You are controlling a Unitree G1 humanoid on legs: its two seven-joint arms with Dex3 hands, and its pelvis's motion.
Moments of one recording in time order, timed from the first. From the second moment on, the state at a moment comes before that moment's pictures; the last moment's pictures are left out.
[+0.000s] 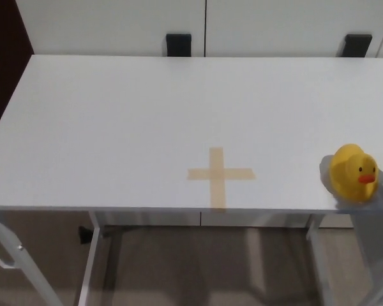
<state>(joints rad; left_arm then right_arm) 0.08 0.58 0.41 1.22 -0.12 -0.21 -0.05 -0.57 -0.46 -0.17 0.89 0.10 -0.07 0.12</state>
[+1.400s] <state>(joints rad) 0.07 0.57 0.36 1.22 -0.12 -0.21 -0.04 -0.61 -0.20 -0.10 0.90 0.08 -0.06 0.08</state>
